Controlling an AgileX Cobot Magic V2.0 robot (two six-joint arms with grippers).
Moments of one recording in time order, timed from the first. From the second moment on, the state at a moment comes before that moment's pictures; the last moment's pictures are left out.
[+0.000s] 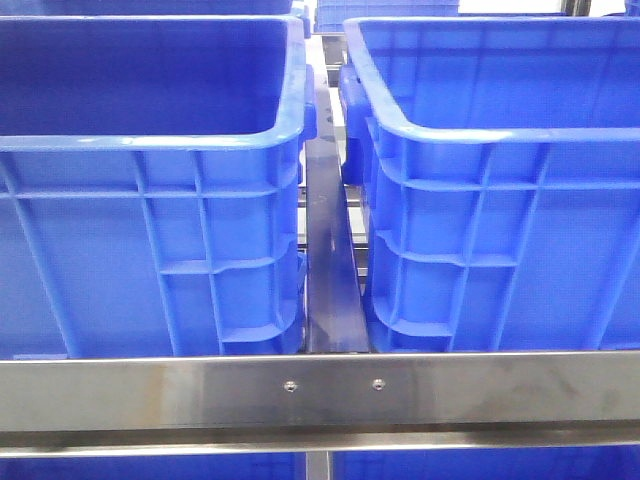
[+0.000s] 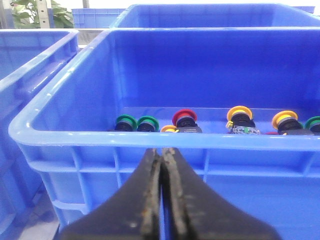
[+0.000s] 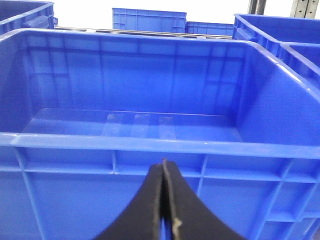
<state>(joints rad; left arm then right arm) 0.07 -0.01 0.00 -0.03 0.09 0.05 -0.01 -0.01 0.03 -0.08 0.01 0.05</state>
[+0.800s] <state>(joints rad) 0.07 0.29 -0.43 -0.03 0.48 0.05 -0.01 -0.01 0.03 -0.08 0.01 0.05</state>
